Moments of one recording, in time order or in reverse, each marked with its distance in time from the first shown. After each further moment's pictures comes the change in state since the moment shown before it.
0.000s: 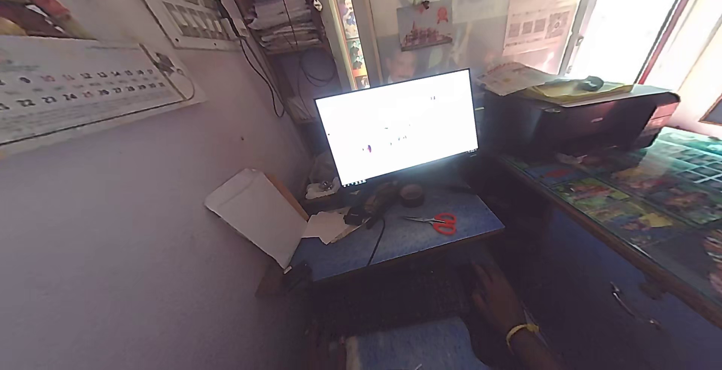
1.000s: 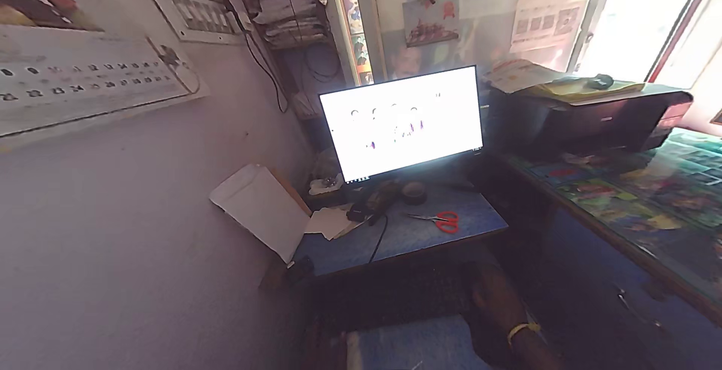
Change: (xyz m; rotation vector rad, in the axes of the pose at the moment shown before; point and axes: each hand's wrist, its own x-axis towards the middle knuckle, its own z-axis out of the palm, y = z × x) left_hand -0.003 -0.007 0.008 -0.011 0.078 0.027; right_hand 0.001 -0.007 -0.010 0.110 -0.123 0.061
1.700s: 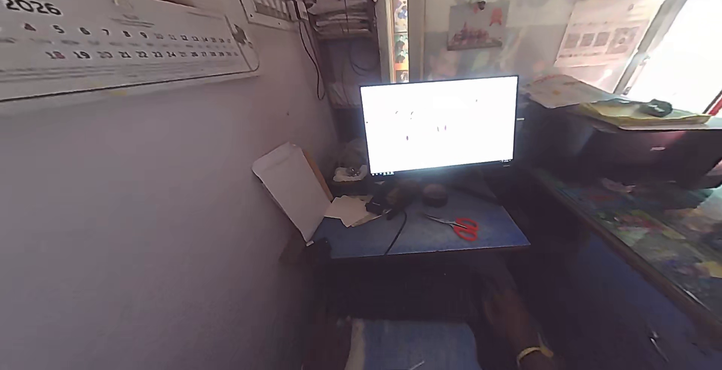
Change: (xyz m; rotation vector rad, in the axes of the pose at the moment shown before) left_hand 0.008 0.006 -0.004 0.075 -0.037 -0.088; right_hand -0.002 0.003 0.008 -0.076 0.088 -0.172
